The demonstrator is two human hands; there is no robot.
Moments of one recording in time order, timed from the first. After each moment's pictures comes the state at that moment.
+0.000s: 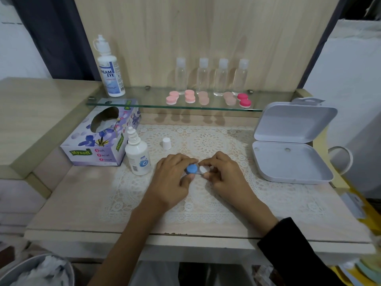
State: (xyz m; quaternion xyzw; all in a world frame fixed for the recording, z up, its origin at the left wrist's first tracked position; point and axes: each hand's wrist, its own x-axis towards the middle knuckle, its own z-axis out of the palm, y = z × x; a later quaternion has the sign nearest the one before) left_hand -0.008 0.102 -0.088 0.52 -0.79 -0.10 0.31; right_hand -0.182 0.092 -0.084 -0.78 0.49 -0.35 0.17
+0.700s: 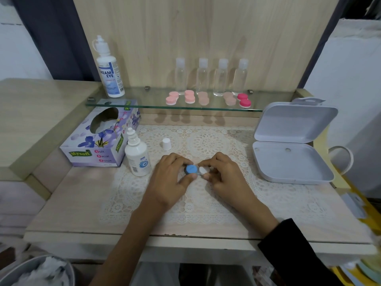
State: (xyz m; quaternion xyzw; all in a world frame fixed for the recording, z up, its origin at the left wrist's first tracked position) left_hand -0.006 0.100 -0.092 0.54 -0.76 -0.12 0.35; right_hand -0.182 0.092 -0.086 -0.78 0.48 -0.36 0.17
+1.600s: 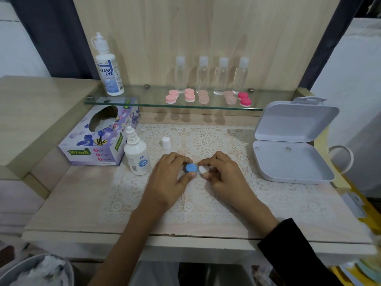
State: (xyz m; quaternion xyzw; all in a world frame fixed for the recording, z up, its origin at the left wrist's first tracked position) left_hand -0.005 0.101 -0.093 0.53 -0.76 -0.11 0.35; right_hand -0.182 0.092 -0.088 -0.78 0.48 -0.36 0.17
